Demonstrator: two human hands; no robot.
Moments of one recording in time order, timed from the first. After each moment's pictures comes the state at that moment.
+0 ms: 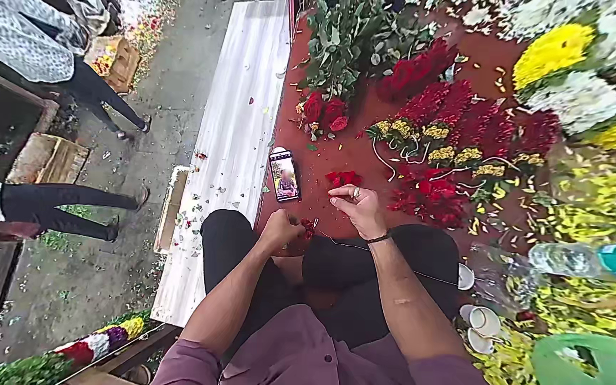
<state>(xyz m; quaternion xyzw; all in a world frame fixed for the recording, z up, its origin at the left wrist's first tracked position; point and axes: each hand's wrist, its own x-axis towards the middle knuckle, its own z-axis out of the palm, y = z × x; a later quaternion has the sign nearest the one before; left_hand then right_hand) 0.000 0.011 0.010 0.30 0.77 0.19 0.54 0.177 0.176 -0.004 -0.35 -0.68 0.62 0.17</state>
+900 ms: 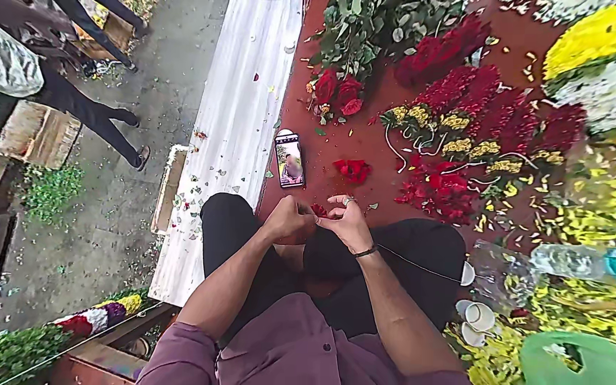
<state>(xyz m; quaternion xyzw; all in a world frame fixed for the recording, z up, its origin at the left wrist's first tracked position) 0.002 0.008 0.005 0.36 0.70 0.28 0.54 0.178 0.115 -0.005 -0.49 -0.62 0.61 0.01</state>
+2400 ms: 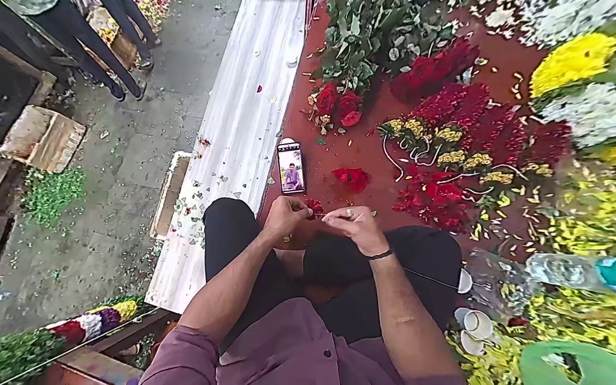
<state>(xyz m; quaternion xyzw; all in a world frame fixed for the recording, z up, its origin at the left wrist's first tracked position) -0.002 0.006 0.000 0.27 0.76 0.33 0.49 0.189 0.139 0.007 -0.32 -0.60 0.73 0.07</state>
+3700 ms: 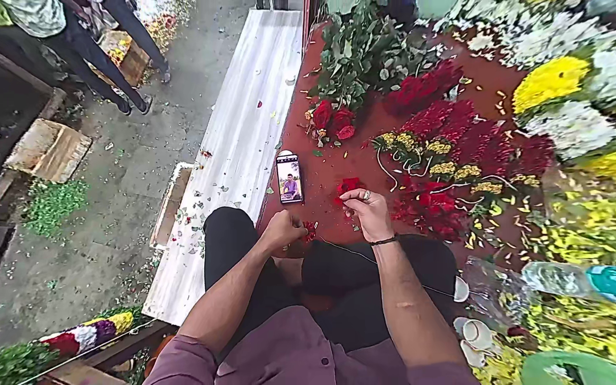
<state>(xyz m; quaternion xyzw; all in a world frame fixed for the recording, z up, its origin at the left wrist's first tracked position) -0.005 0.008 0.010 0.34 0.75 0.19 0.53 0.179 0.186 -0.007 -0.39 -0.59 0.68 0.17</state>
